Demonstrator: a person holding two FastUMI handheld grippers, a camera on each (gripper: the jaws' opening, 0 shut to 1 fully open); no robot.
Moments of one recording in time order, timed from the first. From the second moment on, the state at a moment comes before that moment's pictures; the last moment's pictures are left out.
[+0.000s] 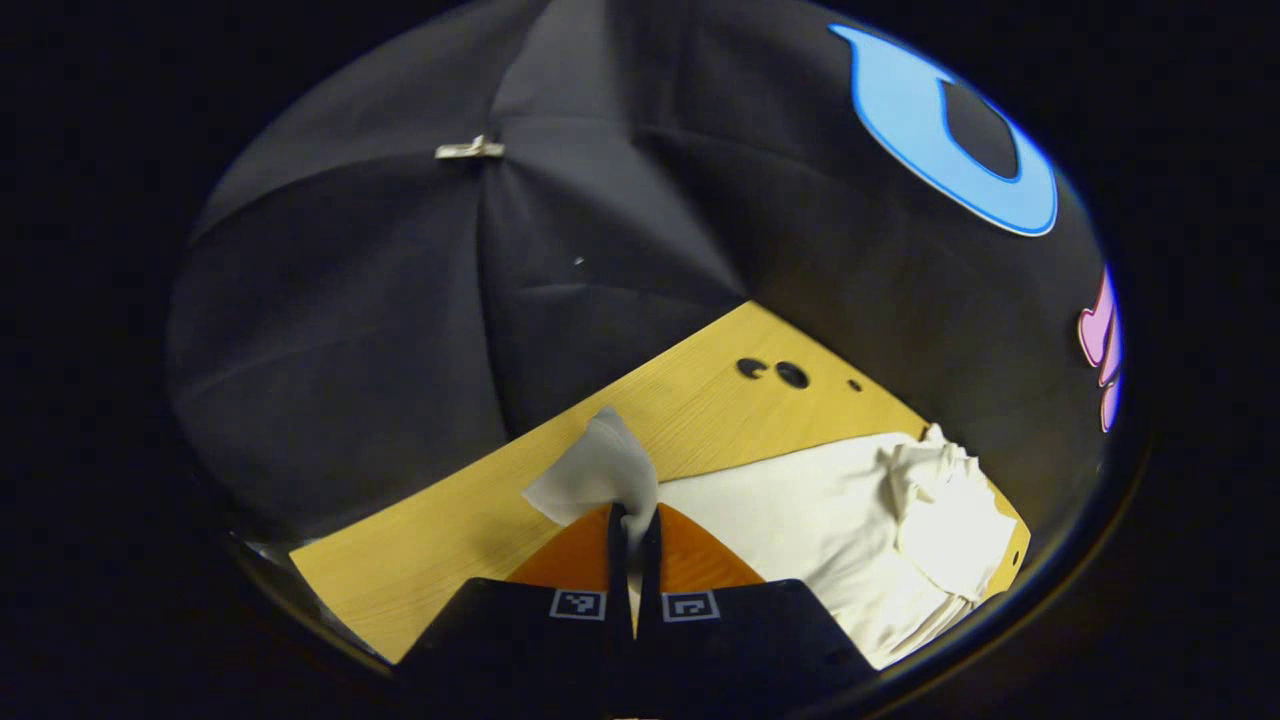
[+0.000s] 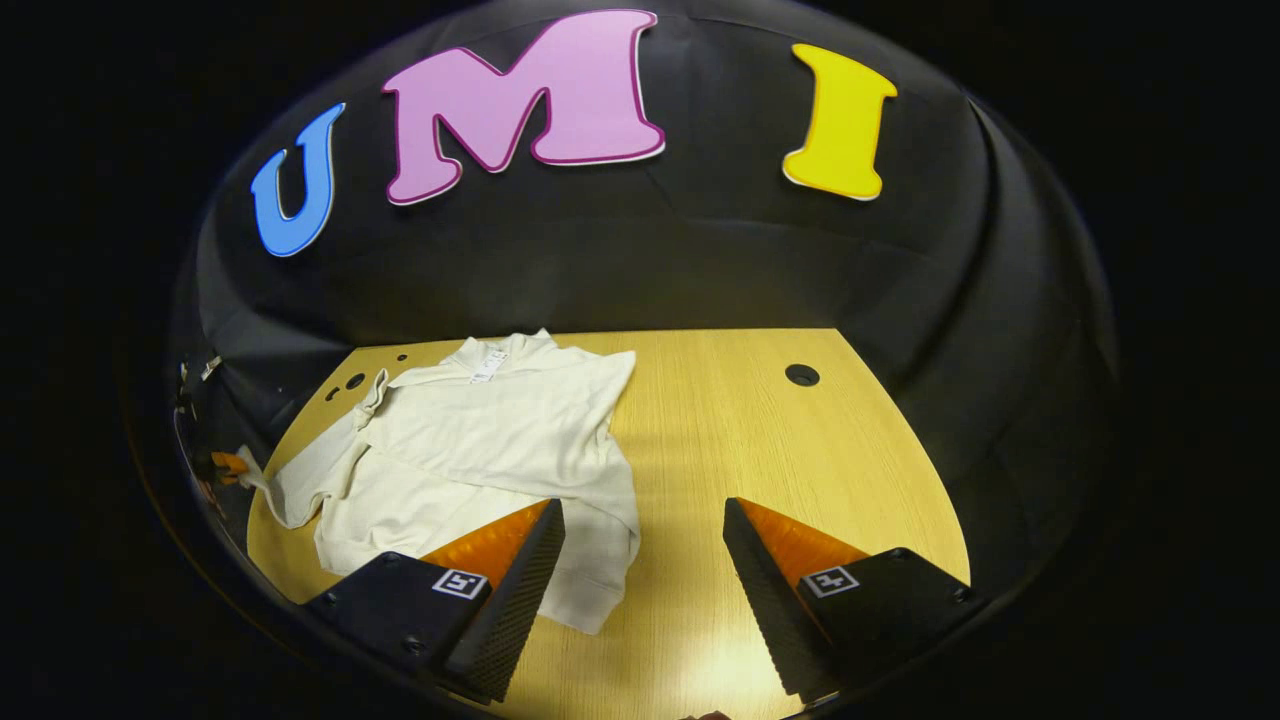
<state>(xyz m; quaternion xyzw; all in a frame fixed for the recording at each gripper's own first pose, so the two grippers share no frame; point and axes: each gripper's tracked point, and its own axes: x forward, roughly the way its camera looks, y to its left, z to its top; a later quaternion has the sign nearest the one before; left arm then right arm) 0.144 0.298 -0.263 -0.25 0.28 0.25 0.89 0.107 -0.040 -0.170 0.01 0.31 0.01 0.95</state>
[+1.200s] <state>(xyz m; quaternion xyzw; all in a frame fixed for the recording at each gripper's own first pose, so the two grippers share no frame) 0.362 -0.171 -0.144 -0.03 0.25 -0.16 0.96 0.089 -0.118 -0.220 0.05 0.34 -0.04 0.94</state>
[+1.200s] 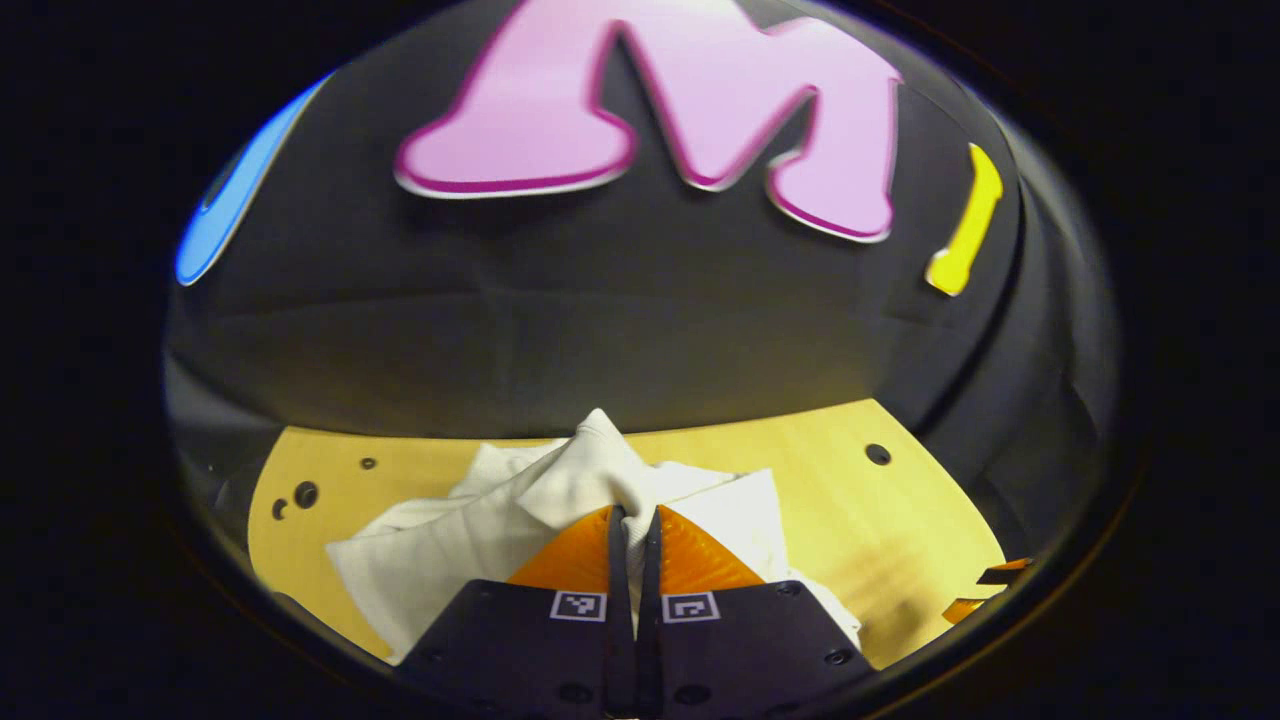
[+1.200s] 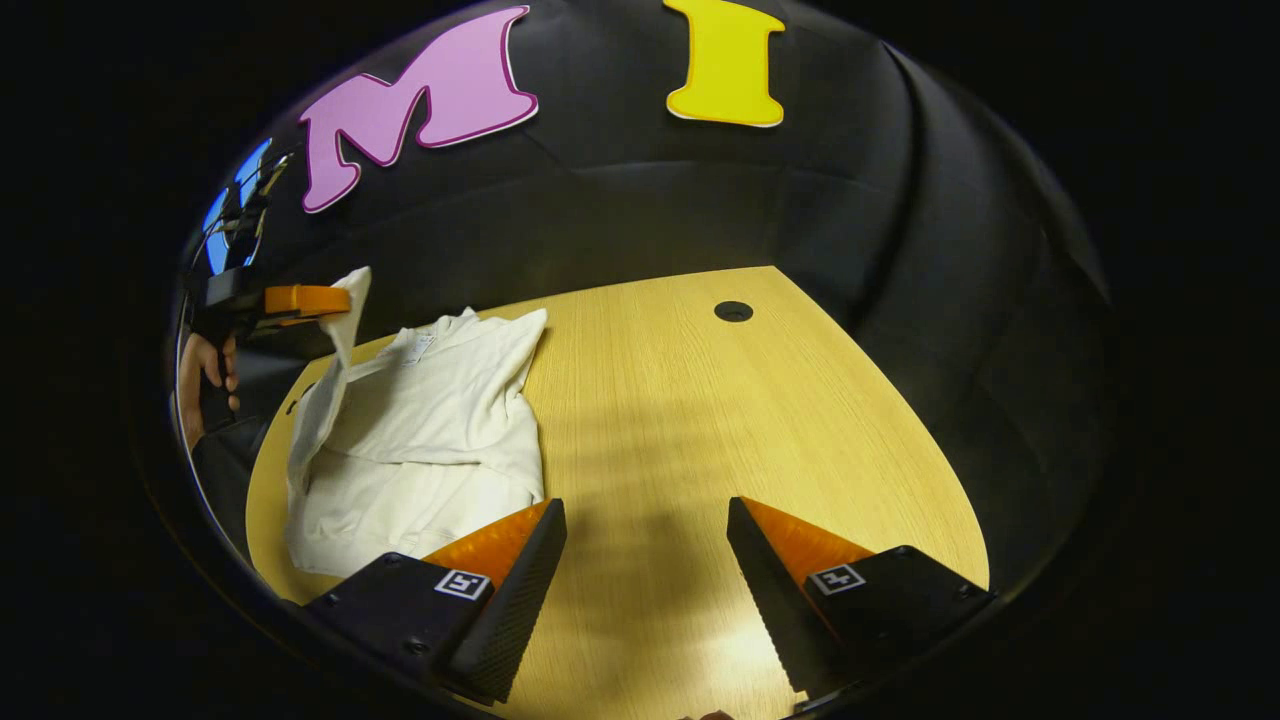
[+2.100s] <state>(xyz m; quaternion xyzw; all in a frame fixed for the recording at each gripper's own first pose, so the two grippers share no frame) 0.314 -0.156 -0.167 -0.11 0.26 -0.13 0.95 0.075 -0.084 -0.228 0.05 0.36 0.01 0.93</state>
